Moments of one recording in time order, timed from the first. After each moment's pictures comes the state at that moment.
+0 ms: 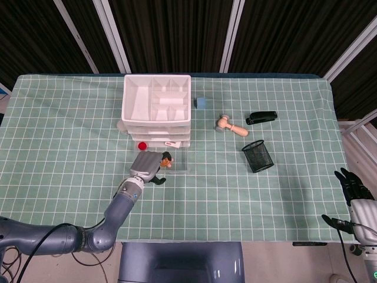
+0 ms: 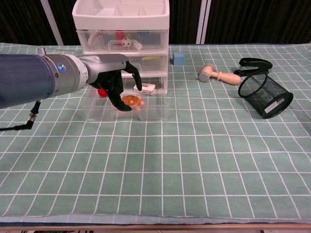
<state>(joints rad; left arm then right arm) -0.98 -1.59 -0.29 -1.69 0.52 0.96 0.72 0.04 -1.05 0.05 -1.61 -1.54 1.52 0.13</state>
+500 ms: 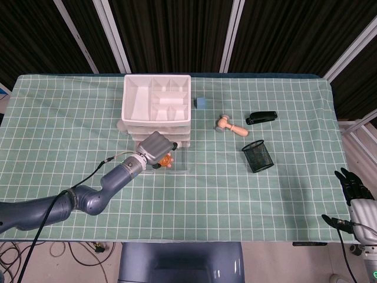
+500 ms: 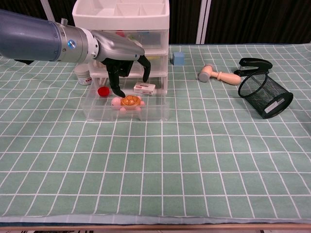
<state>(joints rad) -1.15 -1.47 -0.22 -1.37 0.87 0.49 0.65 0.04 -1.06 0.05 -1.61 -1.53 1.52 0.13</state>
